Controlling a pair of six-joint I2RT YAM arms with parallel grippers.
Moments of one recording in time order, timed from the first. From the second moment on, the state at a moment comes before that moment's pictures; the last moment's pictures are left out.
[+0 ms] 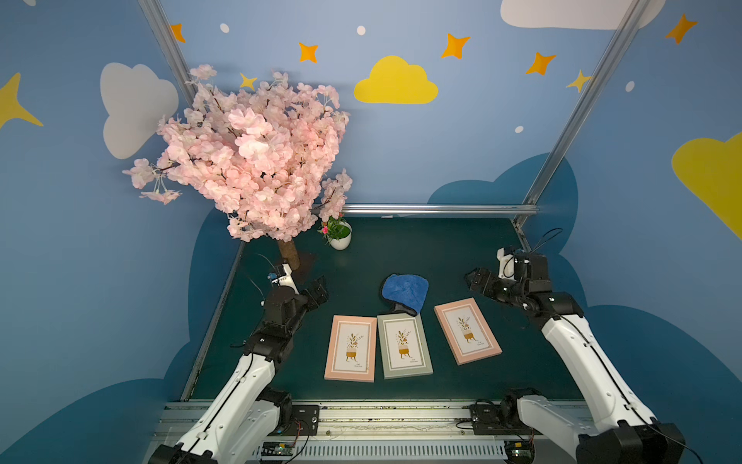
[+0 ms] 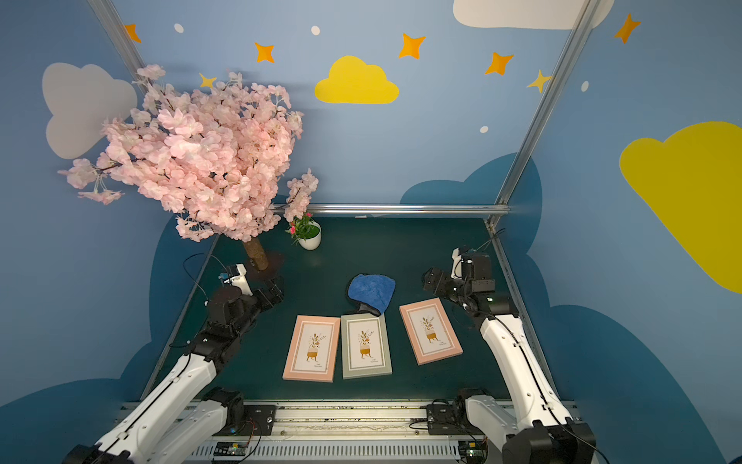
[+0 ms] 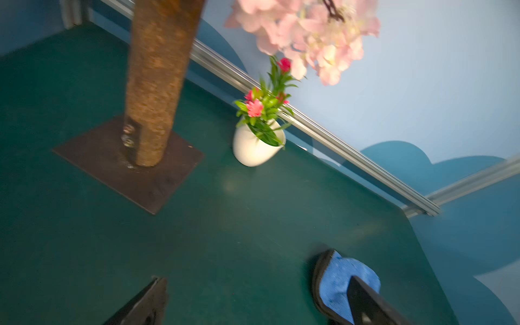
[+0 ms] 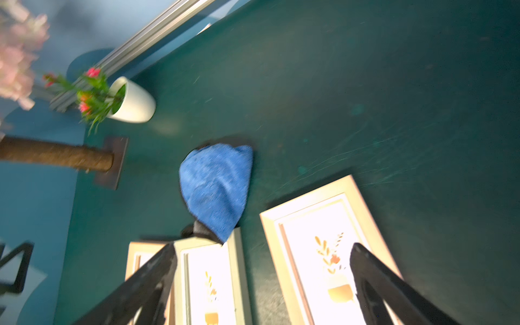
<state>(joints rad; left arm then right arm) -0.25 0.84 0.50 -0.05 -0.04 -0.61 0.21 1.05 0.97 -0.69 -0.22 0.45</state>
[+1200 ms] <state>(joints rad) -0.41 0.92 0.46 -0.51 0.16 -0.76 0.65 2.06 1.59 -0.77 -0.01 0.58</state>
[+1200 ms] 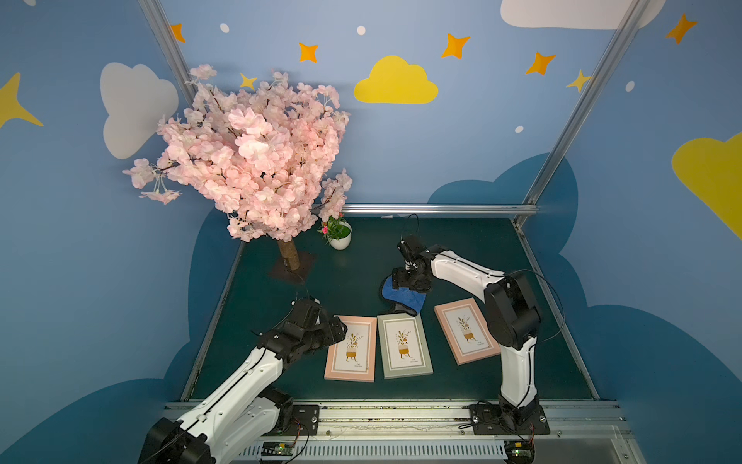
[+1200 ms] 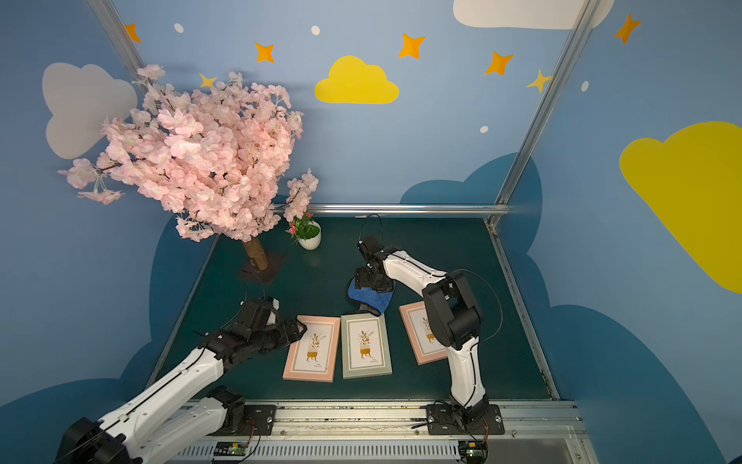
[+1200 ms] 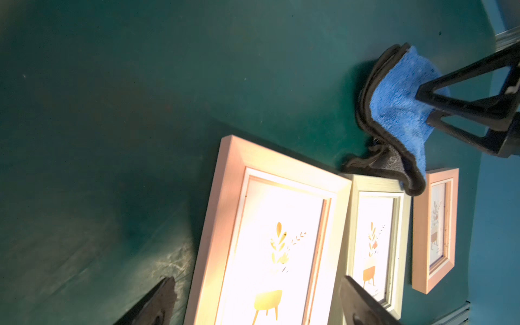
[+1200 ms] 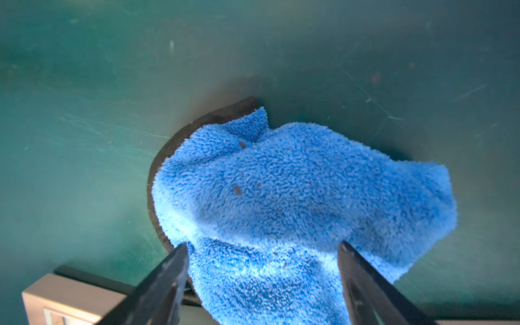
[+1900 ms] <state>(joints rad) -0.42 0.96 0.43 -0.50 0.17 -0.79 0.70 2.13 1.64 -0.85 0.08 0.59</state>
